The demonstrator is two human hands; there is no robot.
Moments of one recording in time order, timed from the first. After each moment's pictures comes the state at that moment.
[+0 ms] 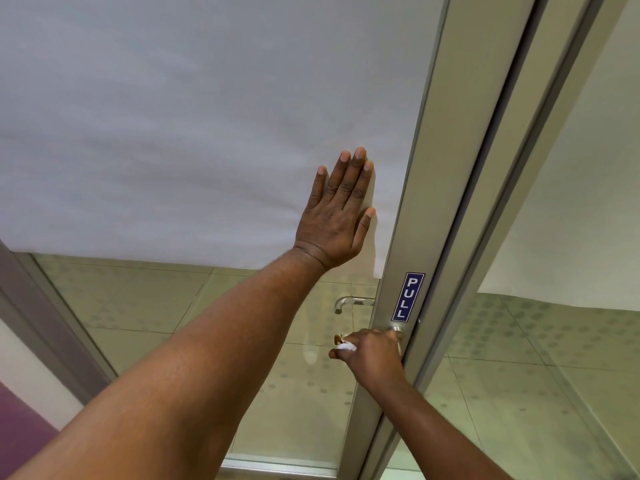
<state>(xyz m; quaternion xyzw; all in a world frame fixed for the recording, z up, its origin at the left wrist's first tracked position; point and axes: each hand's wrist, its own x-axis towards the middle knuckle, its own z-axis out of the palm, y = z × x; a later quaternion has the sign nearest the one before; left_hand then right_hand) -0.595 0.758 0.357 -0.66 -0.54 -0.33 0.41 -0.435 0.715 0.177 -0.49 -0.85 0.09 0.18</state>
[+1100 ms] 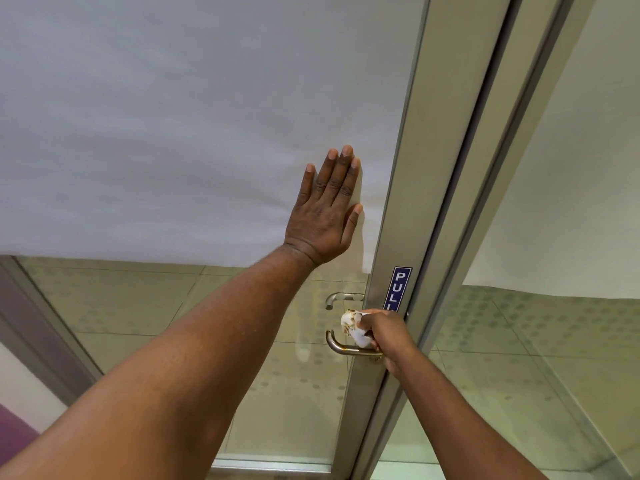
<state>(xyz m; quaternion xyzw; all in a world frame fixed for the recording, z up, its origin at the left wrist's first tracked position) -0.596 0.761 0.356 -0.66 -0.54 -0.33 0.41 -0.410 0.722 0.232 -0.54 -0.48 0.60 0.34</state>
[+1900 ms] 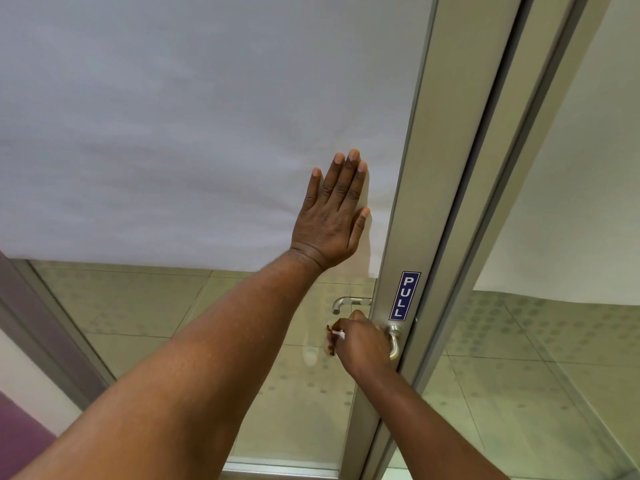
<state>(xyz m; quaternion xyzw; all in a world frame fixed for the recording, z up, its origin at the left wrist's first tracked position) -0.594 0.758 0.358 -0.65 -0.55 -0.32 0.42 -0.459 0.717 0.192 -0.51 -0.83 0.11 0.18</state>
